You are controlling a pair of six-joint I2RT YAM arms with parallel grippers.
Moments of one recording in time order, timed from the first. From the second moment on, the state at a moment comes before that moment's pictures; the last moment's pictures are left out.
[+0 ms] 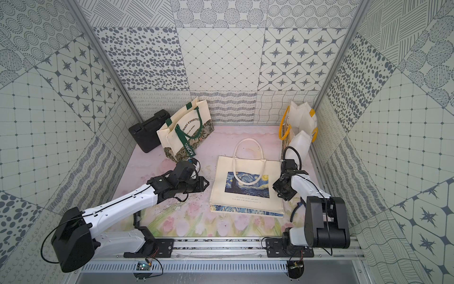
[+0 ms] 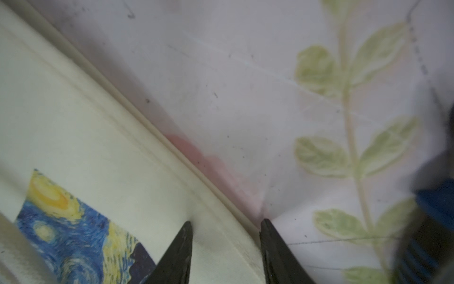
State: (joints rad) left arm -0.74 1.21 0.80 -0.43 0.09 -0.72; right arm 0.00 1.39 0.71 -0.70 -0.05 0.83
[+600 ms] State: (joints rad) left arm -0.74 1.15 0.73 -0.42 0.09 -0.73; right arm 0.31 1.26 0.71 -0.74 -0.06 0.96
